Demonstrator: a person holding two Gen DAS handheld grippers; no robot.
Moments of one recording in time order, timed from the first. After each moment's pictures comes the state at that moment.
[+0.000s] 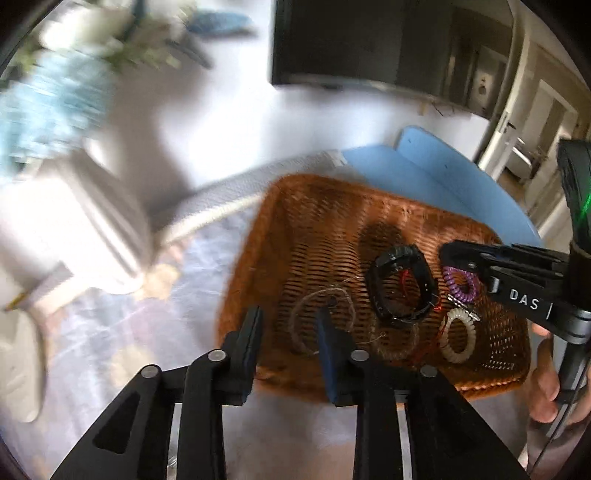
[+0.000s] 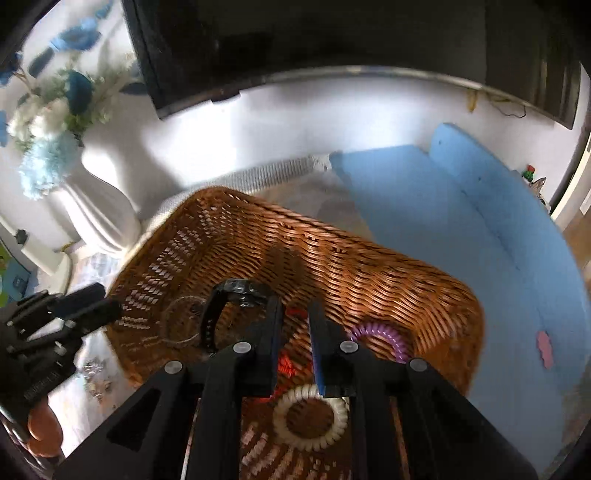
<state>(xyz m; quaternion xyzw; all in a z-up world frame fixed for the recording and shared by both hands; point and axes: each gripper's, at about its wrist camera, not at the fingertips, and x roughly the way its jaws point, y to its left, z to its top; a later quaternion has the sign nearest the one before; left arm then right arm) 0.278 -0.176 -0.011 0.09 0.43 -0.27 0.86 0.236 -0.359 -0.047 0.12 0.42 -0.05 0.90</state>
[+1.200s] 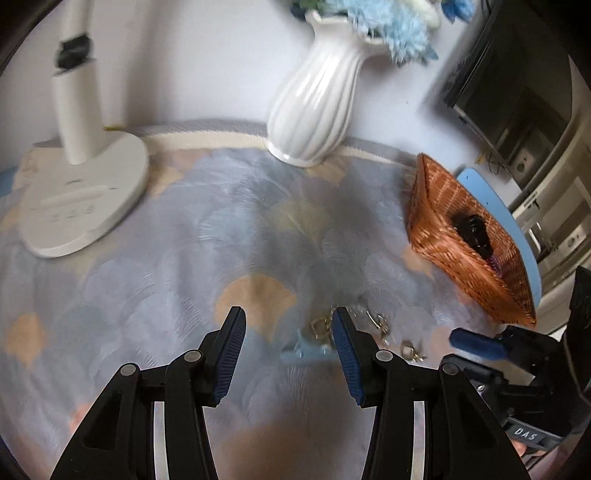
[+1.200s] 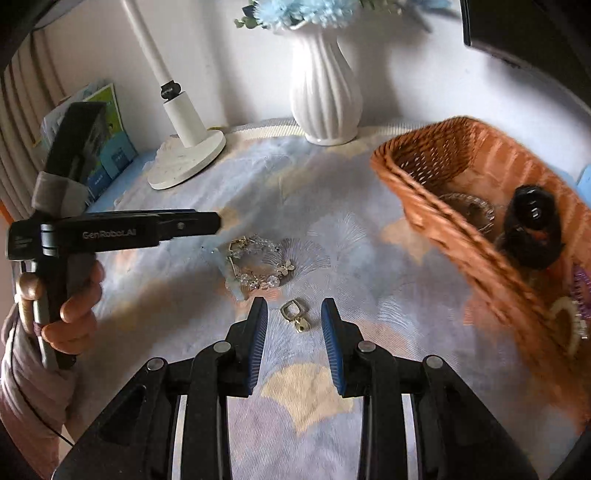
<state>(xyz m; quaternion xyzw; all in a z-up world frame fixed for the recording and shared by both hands) 0.246 0.023 -0.077 -0.06 0.47 -0.21 0.85 0.181 -0.167 -0.101 0.04 0.42 0.19 0.88</state>
